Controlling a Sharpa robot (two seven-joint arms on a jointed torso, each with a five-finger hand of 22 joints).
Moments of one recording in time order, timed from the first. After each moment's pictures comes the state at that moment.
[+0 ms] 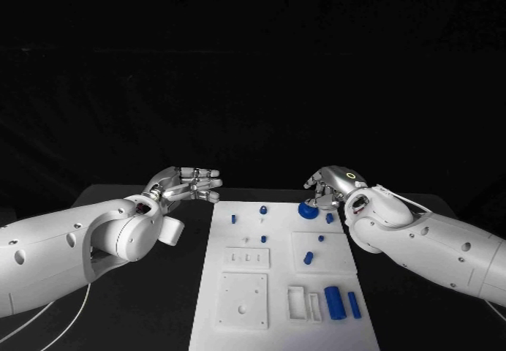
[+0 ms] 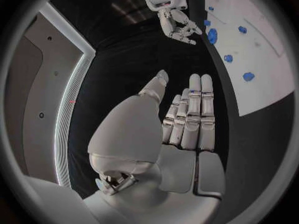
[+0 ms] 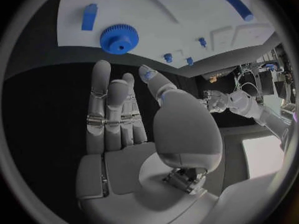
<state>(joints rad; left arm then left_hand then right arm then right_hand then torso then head) 1.39 -0.83 -0.15 1.47 -0.09 -0.29 0.29 1.43 -0.05 0.08 -0.04 0.11 0.87 0.17 0.06 0.06 1.02 0.14 0.06 0.06 1.23 0.08 0.29 0.07 0.07 1.00 0.05 0.47 0.27 1.13 -0.76 0.18 1.32 -1.71 -0.41 -0.29 1.26 -0.22 0.30 -0.15 0.30 1.10 0.08 0.06 0.07 1.27 -0.02 0.57 0.63 1.43 -0.10 0.94 0.63 0.06 1.47 -0.12 0.35 0.72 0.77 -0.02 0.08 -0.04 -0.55</state>
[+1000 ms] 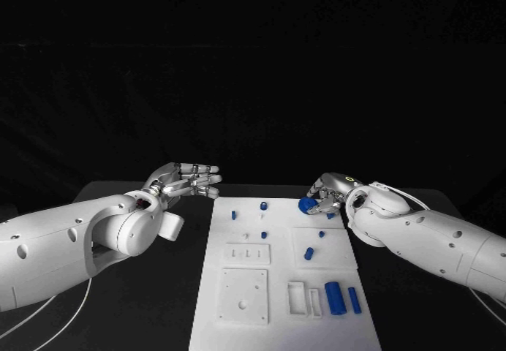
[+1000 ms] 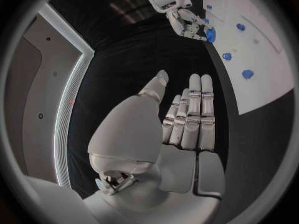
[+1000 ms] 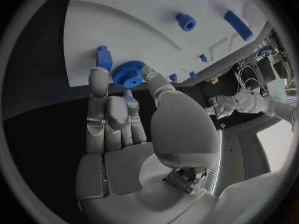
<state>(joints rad) 1.39 -0.82 -0.15 1.45 -0.09 -0.29 0.29 1.42 -0.05 0.08 -0.04 0.11 0.86 0.17 0.06 0.06 1.02 0.14 0.06 0.06 1.23 0.08 0.29 0.07 0.07 1.00 0.06 0.47 0.27 1.12 -0.71 0.19 1.19 -1.60 -0.24 -0.24 1.27 -0.19 0.21 -0.13 0.33 1.03 0.11 0.06 0.07 1.24 0.00 1.10 1.16 1.45 -0.06 1.12 1.12 0.10 1.46 -0.09 0.50 1.01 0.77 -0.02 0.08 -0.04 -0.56</state>
